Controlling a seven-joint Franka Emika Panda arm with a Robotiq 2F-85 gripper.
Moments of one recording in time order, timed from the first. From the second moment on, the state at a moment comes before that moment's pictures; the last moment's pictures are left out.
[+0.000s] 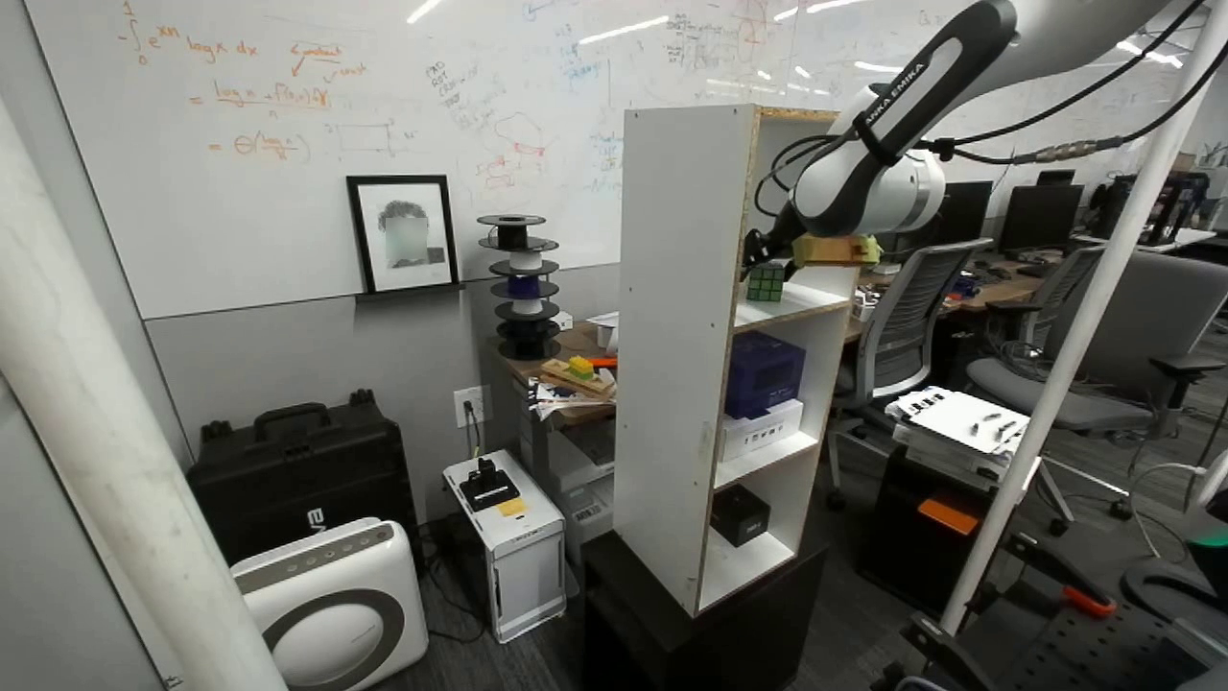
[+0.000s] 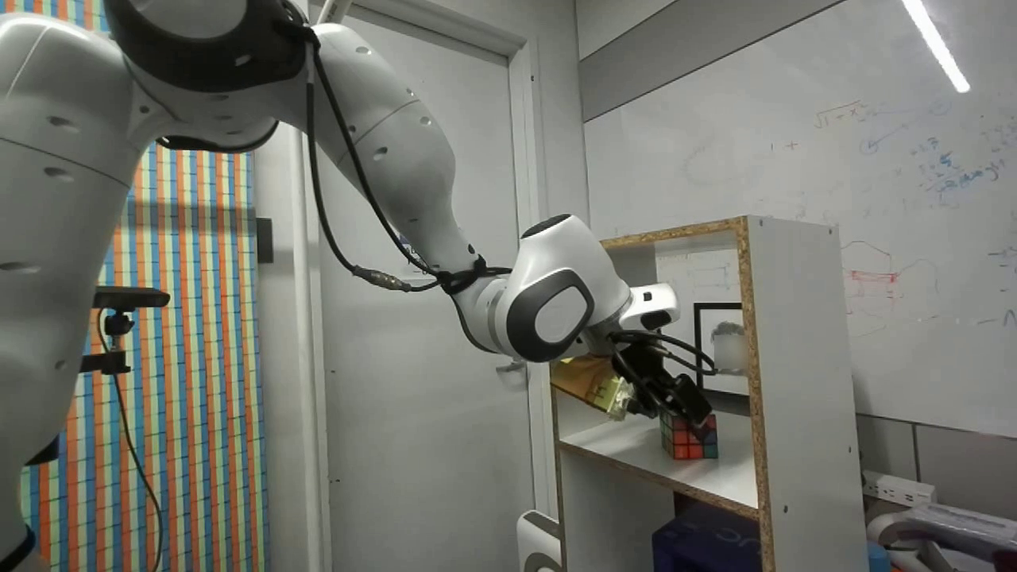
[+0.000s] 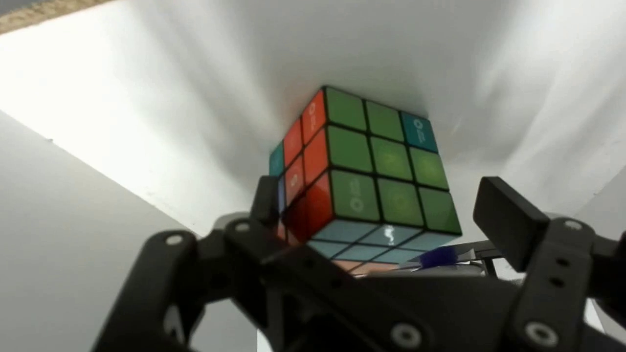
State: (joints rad) arm -0.05 0.27 -0.10 -2.18 0.03 3.09 0.07
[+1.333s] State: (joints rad) arm -0.12 -0.39 -0.08 -2.46 0.04 2.36 0.02
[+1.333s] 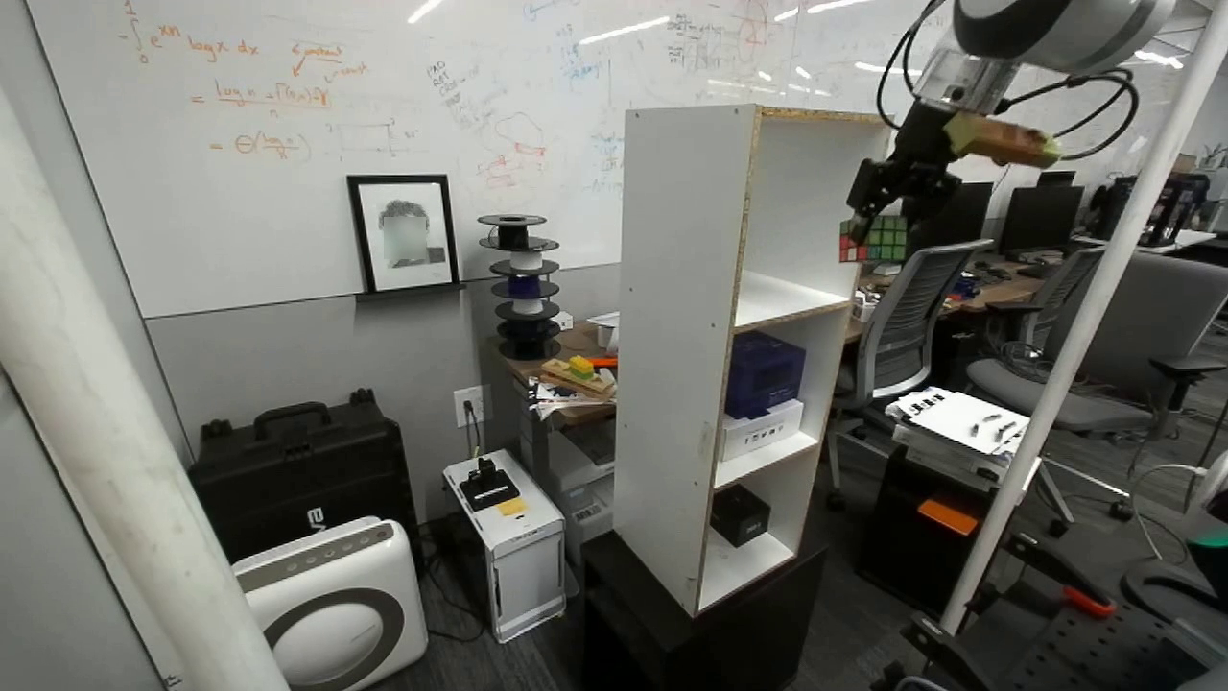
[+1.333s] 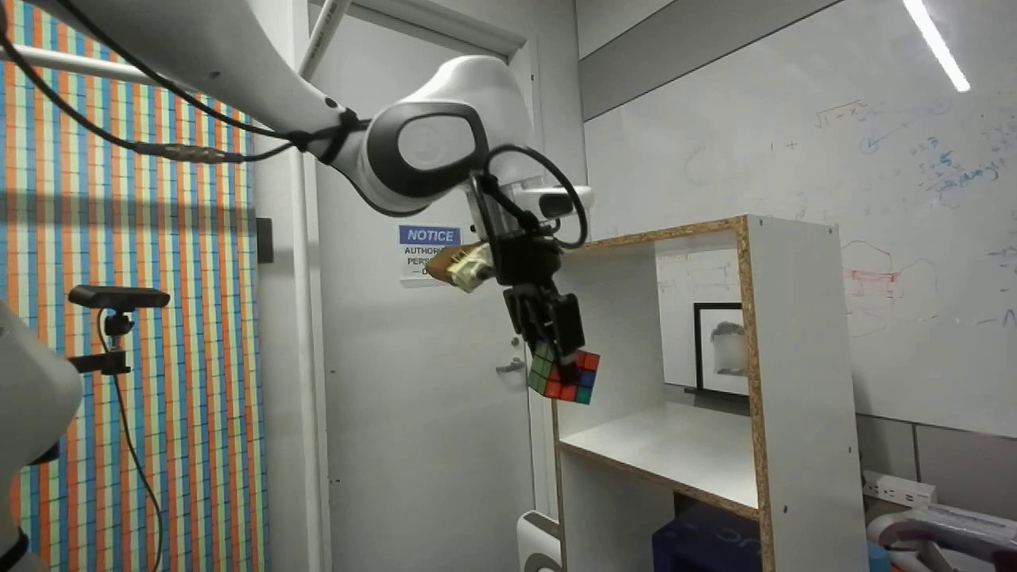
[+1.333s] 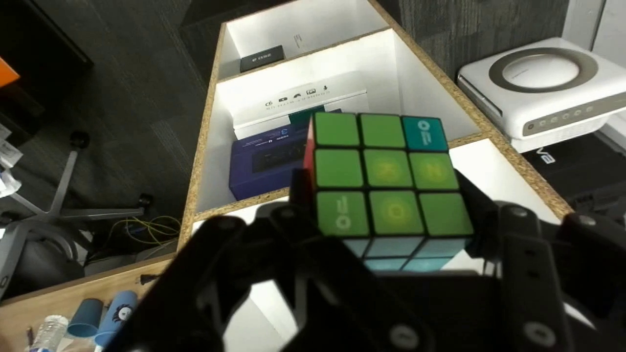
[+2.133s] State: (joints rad) arm -0.13 -0.51 -0.10 -2.15 0.07 2.40 0.18
